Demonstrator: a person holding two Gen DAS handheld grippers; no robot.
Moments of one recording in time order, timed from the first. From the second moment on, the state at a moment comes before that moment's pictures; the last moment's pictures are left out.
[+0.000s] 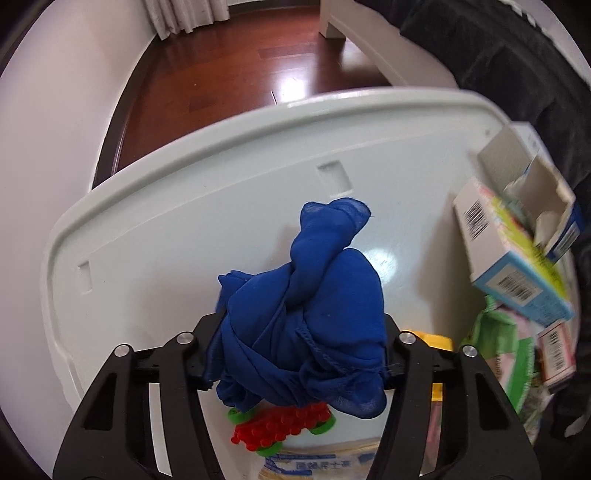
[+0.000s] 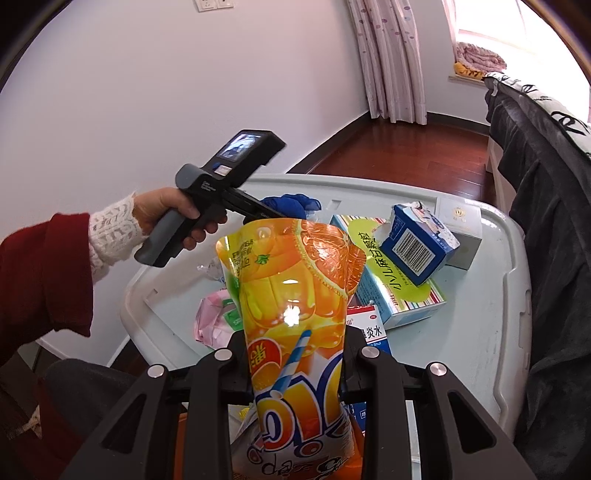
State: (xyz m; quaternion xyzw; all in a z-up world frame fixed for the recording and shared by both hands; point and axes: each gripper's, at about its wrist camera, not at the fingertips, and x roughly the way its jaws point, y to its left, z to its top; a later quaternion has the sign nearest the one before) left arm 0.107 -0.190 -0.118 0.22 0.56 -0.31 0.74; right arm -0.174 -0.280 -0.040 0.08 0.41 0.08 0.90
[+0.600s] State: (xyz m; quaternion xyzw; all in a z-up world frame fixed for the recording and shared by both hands) left arm -0.157 -0.037 0.018 0.13 0.49 -0.29 0.81; right arm -0.302 -0.187 -0.020 0.24 0.45 0.05 0.86
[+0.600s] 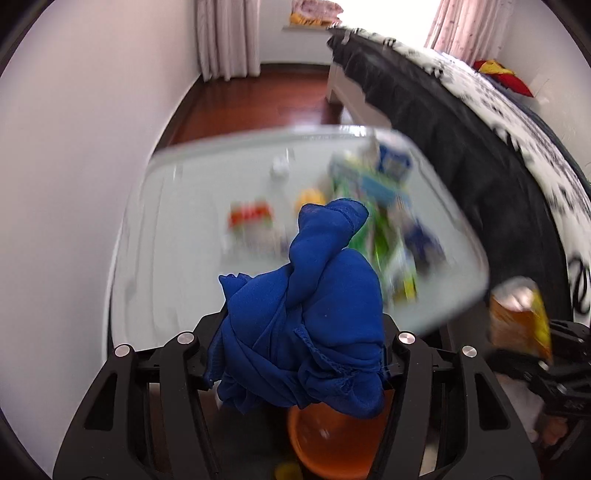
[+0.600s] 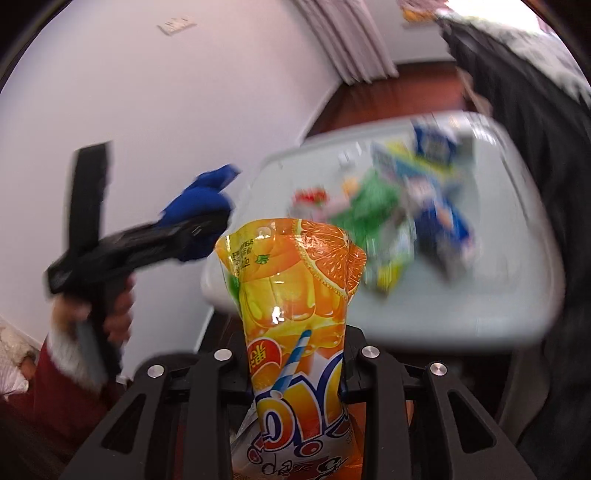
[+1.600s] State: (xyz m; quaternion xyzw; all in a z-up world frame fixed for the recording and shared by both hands) left arm -0.254 -0.021 -0.116 0.15 0.65 -0.28 0.69; right arm -0.346 -0.173 -0.124 0.32 0.51 -0.03 0.80
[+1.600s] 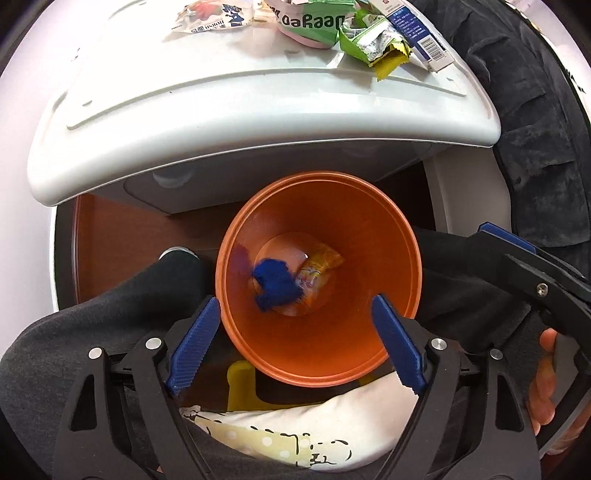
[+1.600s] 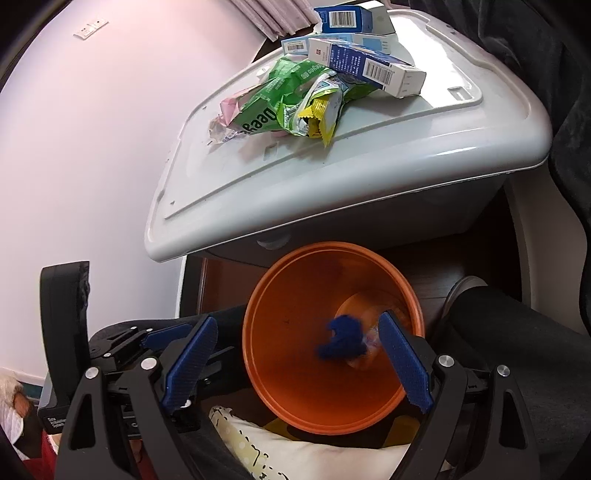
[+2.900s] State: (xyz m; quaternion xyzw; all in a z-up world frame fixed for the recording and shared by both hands) left arm -0.110 0.025 -0.038 -0.01 0.48 -0.19 0.86; right arm -0.030 -0.382 -0.096 0.26 0.53 -0.25 0.77
